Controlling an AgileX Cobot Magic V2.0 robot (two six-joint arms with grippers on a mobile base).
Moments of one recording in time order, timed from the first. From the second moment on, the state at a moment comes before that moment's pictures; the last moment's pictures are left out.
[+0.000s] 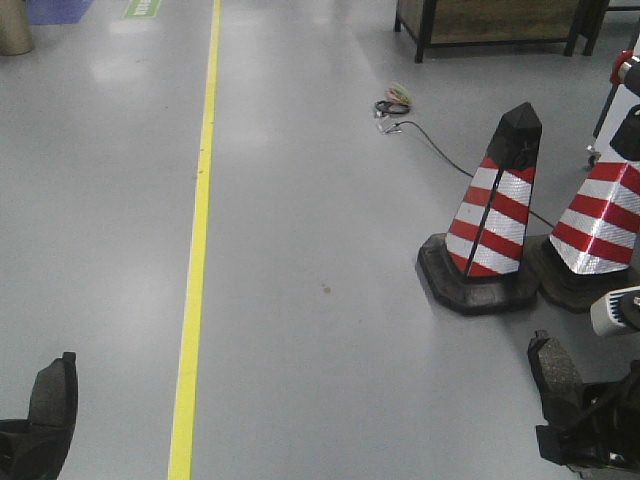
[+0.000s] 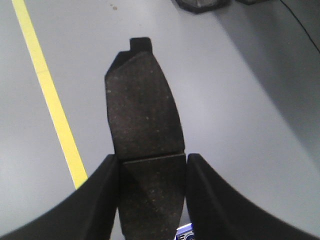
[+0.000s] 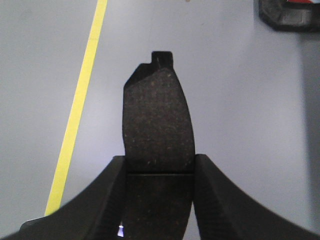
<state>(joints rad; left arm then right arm) -0.33 0.69 -0.47 -0.16 0.68 -0.04 0.31 0.84 -0.57 0.01 0.67 0.11</state>
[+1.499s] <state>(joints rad) -0.33 0.69 -0.47 -0.16 0.68 -0.04 0.31 0.84 -0.57 0.01 0.67 0.11</state>
